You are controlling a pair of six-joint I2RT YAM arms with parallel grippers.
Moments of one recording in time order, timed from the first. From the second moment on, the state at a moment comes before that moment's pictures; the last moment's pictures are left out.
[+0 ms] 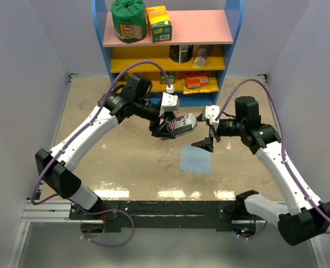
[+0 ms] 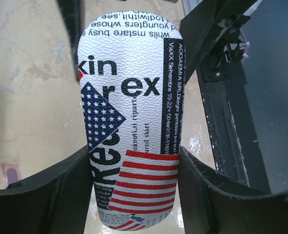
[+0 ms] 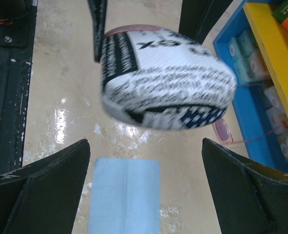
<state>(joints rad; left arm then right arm) -0.62 1.55 1.62 -0.82 0.91 0.58 0.32 1.06 1.09 -0.61 -0.95 -0.73</state>
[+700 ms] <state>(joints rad) -0.66 1.53 1.46 -0.63 0.89 0.44 0.36 1.13 0.93 -0.17 -0.99 -0.36</state>
